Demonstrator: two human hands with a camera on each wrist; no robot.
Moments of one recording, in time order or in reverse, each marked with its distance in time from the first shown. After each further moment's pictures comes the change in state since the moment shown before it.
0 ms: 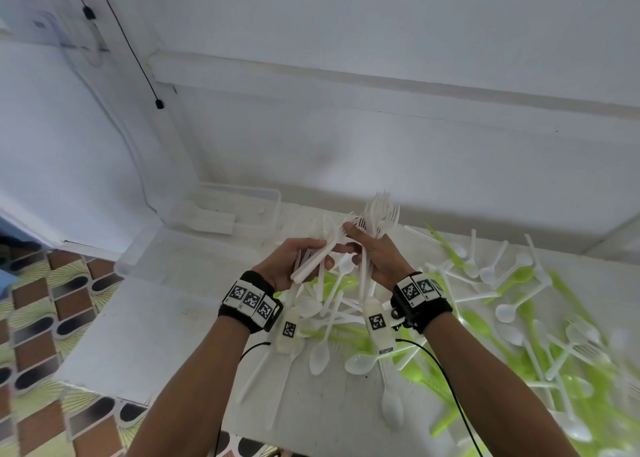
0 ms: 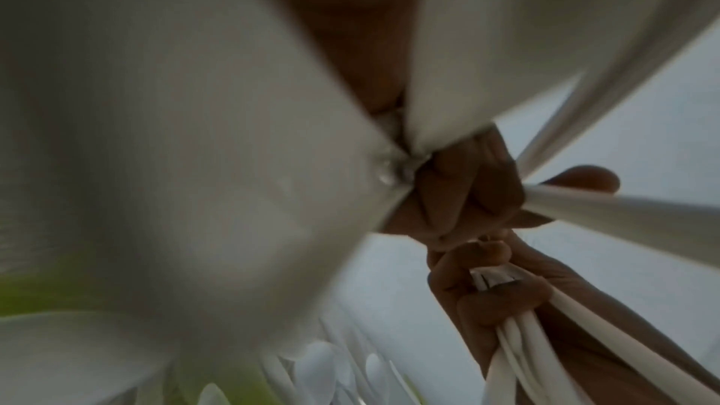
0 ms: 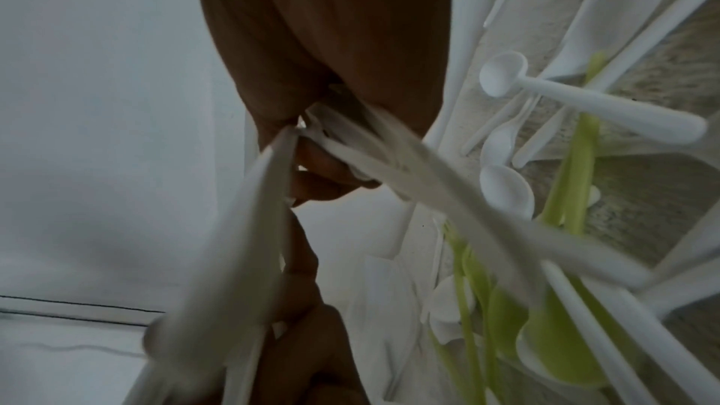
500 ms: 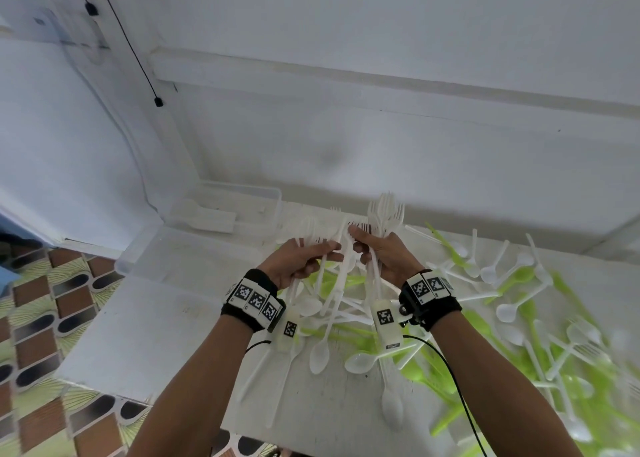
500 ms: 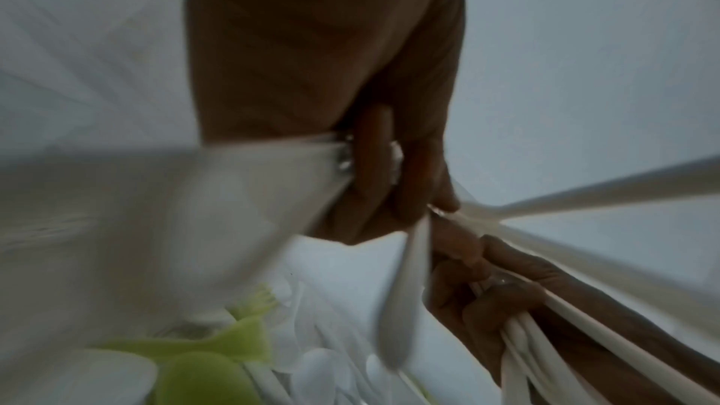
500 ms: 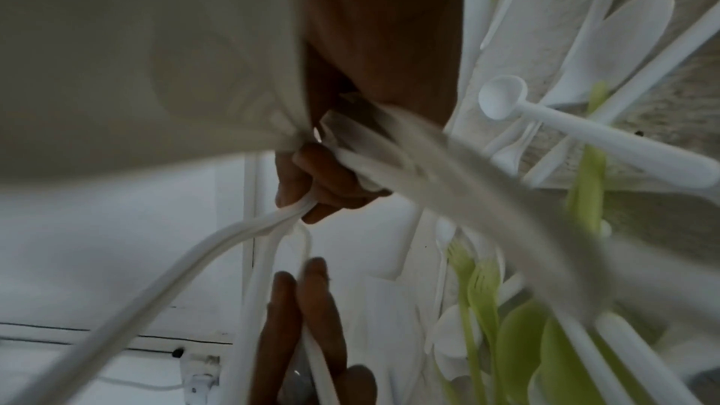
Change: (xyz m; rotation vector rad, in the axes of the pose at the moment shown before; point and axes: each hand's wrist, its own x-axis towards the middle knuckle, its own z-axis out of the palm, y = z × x) left_hand 0.011 -0.008 -0.003 0.351 0.282 0.105; right_hand 0.003 -0.004 -0.012 -0.004 0.006 0.040
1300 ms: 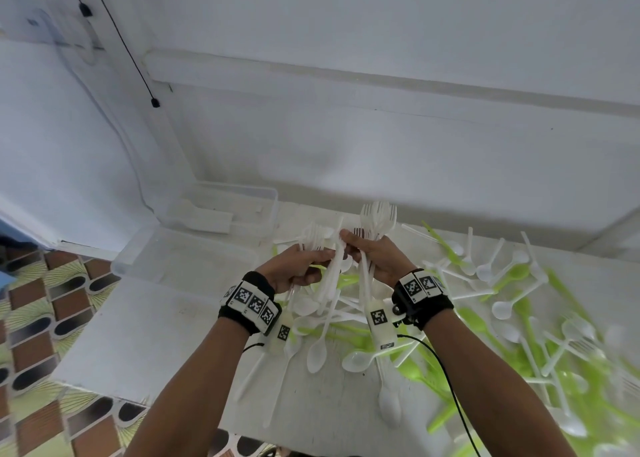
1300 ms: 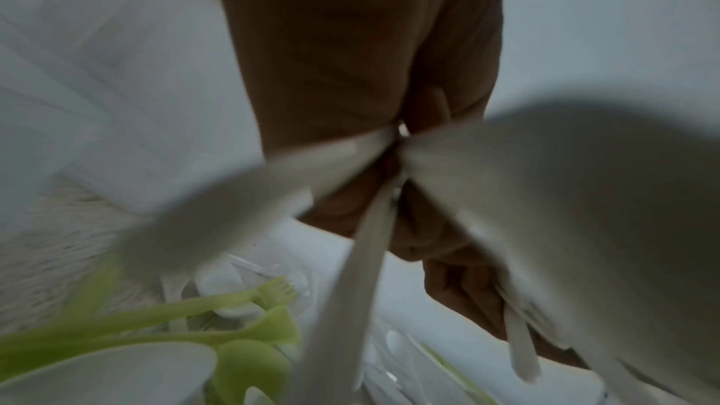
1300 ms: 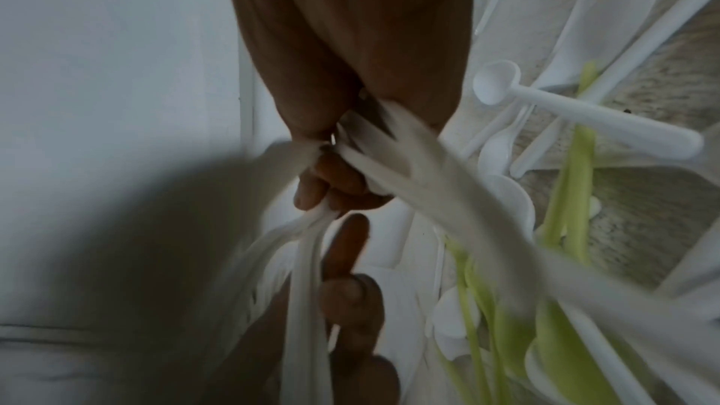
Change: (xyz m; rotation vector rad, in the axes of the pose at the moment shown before) left_hand -0.008 0.002 0.008 0.058 -0.127 -0.066; right_hand 0.001 0.007 0.000 -0.047 0.017 0.036
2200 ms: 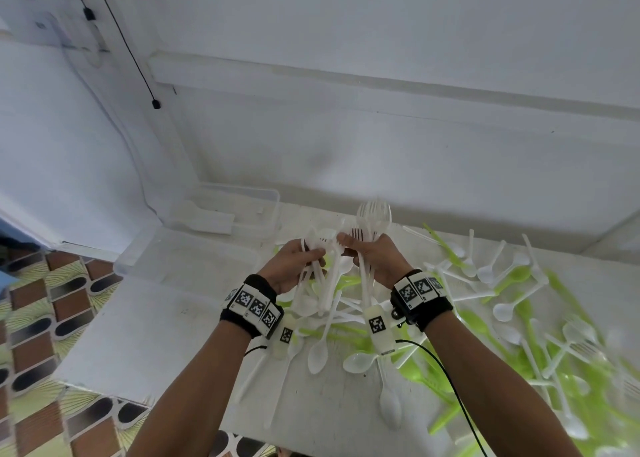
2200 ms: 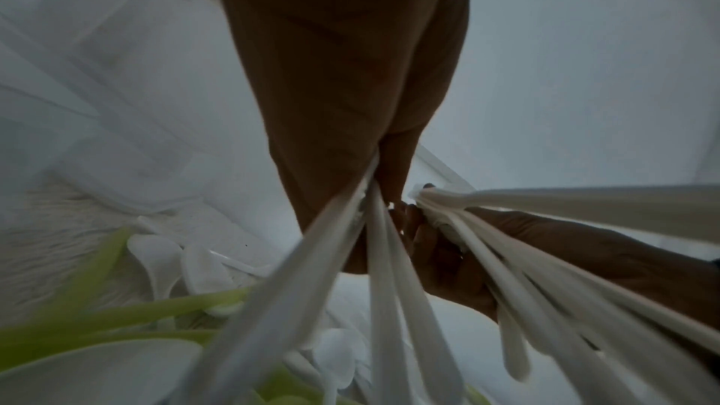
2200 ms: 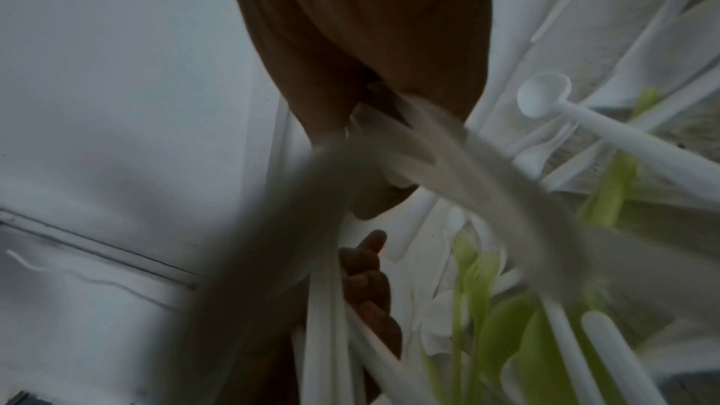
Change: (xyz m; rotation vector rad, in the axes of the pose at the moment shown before) left_hand 0.012 -0.019 -0.010 -0.154 0.175 0.086; right_hand -0.005 0.000 0.007 -0.075 0.028 -0.037
